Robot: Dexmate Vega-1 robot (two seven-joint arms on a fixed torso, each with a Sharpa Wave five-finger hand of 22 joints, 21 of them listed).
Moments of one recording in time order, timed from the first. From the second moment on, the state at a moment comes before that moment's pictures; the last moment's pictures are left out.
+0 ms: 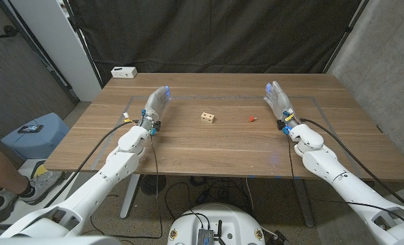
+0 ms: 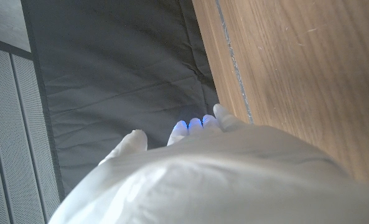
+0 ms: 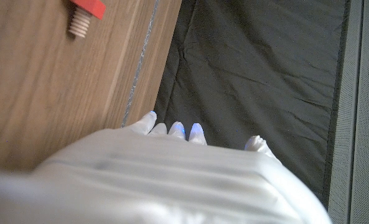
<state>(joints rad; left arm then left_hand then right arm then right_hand) 0.86 0.50 0.38 -1.31 -0.61 -0.34 0.00 0.06 0.09 0.66 0.14 0.19 0.06 0.06 0.19 0.17 0.01 0.02 0.22 0.18 -0.05 0.05 0.18 0.16 0.10 0.04 0.21 0.17 -0.88 -0.53 -0.36 -1.34 0.66 0.31 0.05 0.16 0.11 0.17 0.02 0.21 0.08 -0.14 0.18 0.17 0.00 -0.07 0.18 0.18 -0.10 -0.04 0.19 0.18 0.02 -0.03 0.18 0.17</state>
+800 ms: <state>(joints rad) 0.82 0.59 0.41 -1.38 -0.49 -0.30 0.01 0.12 0.12 0.68 0.05 0.18 0.12 0.02 0.19 0.17 0.06 -0.03 0.22 0.18 -0.04 0.07 0.18 0.16 0.09 0.06 0.20 0.17 -0.91 -0.56 -0.37 -1.39 0.61 0.30 0.00 0.16 0.11 0.18 0.02 0.21 0.09 -0.15 0.18 0.17 -0.01 -0.09 0.18 0.18 -0.10 -0.04 0.19 0.18 0.02 -0.03 0.18 0.17</state>
